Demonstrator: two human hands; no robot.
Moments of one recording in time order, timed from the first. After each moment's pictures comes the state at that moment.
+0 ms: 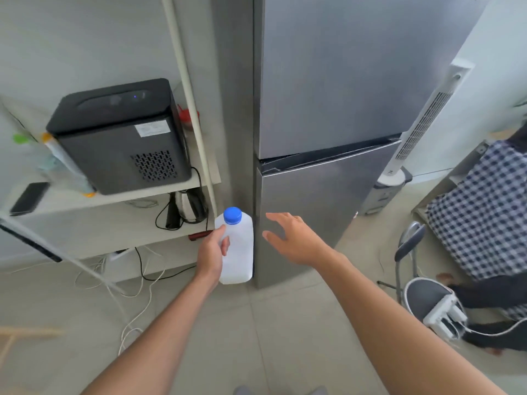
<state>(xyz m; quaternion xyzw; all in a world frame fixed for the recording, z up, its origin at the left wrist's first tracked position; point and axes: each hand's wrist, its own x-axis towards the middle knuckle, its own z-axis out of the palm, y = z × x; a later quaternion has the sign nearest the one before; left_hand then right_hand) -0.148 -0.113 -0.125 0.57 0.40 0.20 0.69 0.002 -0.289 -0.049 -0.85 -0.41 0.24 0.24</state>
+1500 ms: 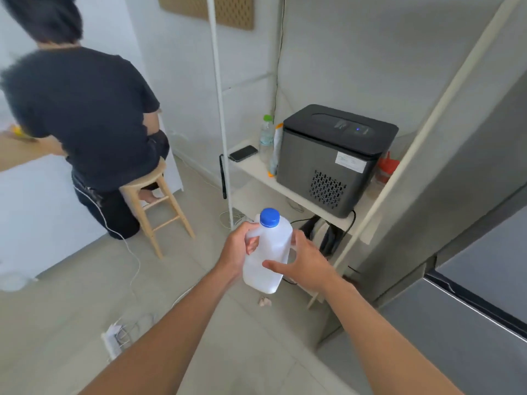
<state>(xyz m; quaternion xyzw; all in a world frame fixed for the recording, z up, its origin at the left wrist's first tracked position) -0.260 -0.039 -0.059 0.32 0.52 0.48 0.63 -0.064 -0.052 -0.064 -0.62 -0.67 0.37 0.18</state>
